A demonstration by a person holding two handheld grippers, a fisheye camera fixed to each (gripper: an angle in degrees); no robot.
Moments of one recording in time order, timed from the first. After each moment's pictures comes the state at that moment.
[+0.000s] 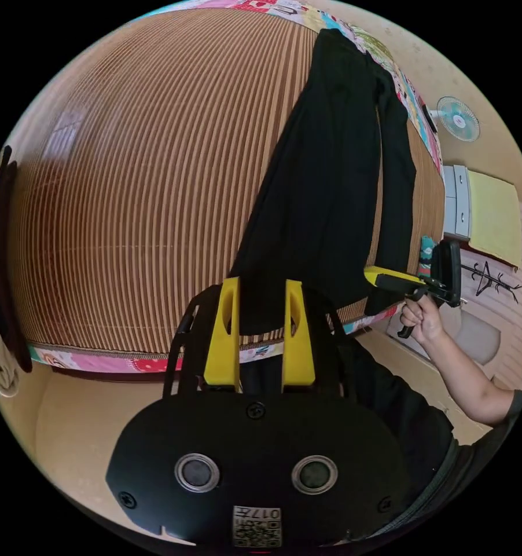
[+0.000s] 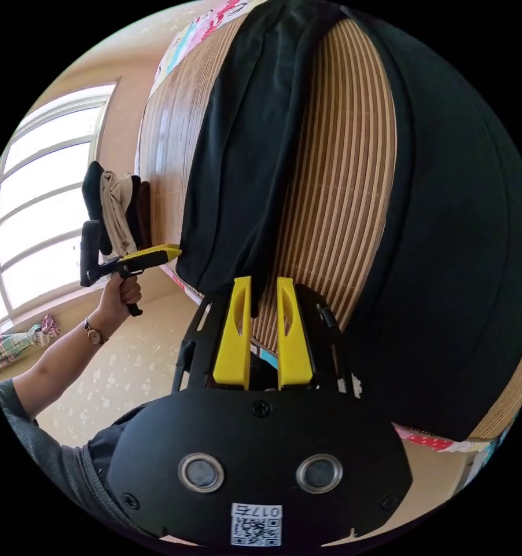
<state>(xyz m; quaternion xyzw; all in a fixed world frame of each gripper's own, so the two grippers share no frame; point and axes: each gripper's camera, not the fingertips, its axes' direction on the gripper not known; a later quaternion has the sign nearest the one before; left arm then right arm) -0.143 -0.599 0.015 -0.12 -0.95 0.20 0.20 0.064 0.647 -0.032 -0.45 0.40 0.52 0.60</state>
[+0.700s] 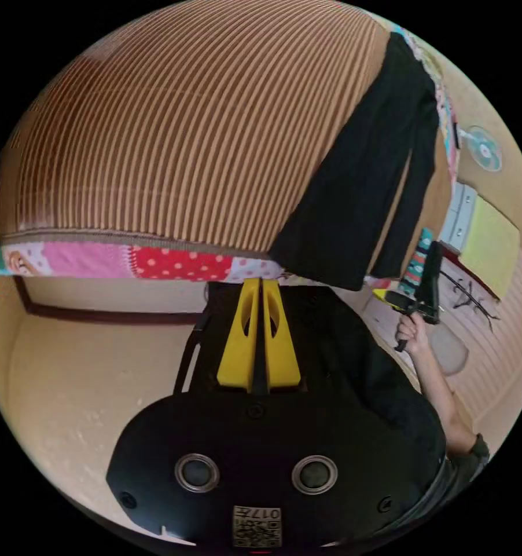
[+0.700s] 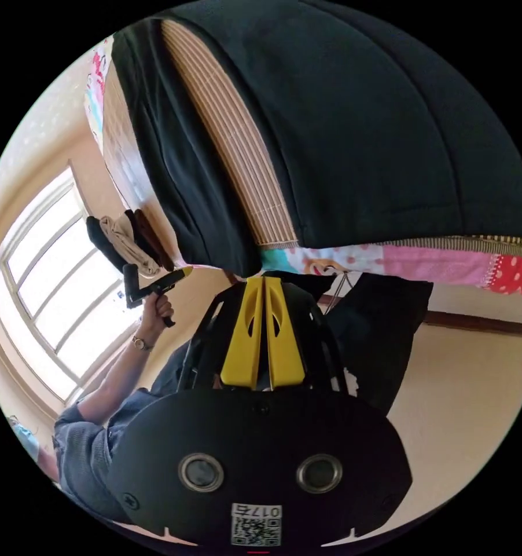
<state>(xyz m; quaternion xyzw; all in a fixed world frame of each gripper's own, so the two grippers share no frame) -0.053 -0.613 0.006 -0.02 -0.97 0.09 0.22 0.051 0.579 -0.162 -0.33 0.41 0.67 0.53</state>
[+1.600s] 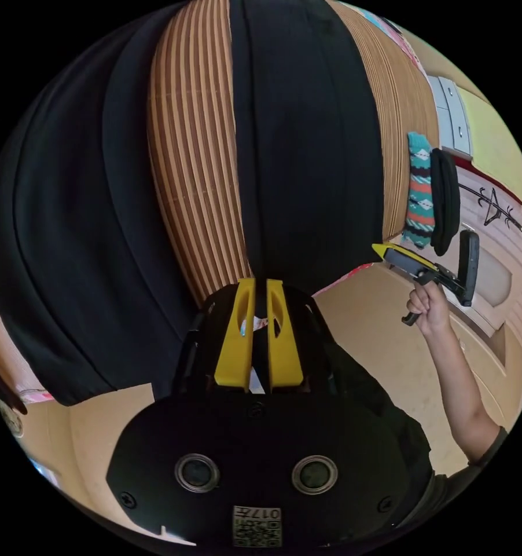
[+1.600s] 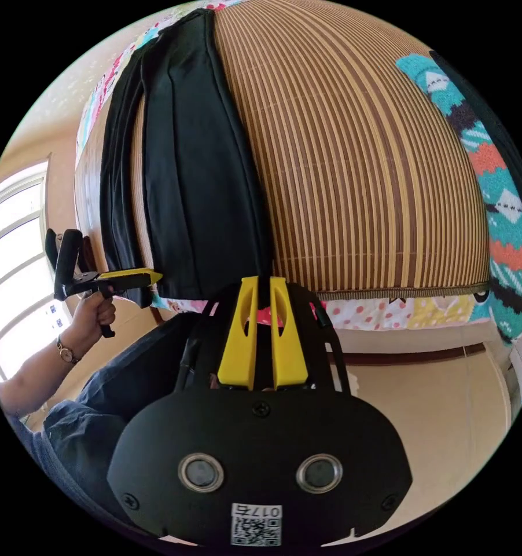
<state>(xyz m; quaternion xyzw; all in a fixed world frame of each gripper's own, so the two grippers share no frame) -0.420 -0.692 -0.012 -0.23 -0.96 0.06 0.16 0.001 0.454 -0.317 -0.37 0.57 0.53 0.51</state>
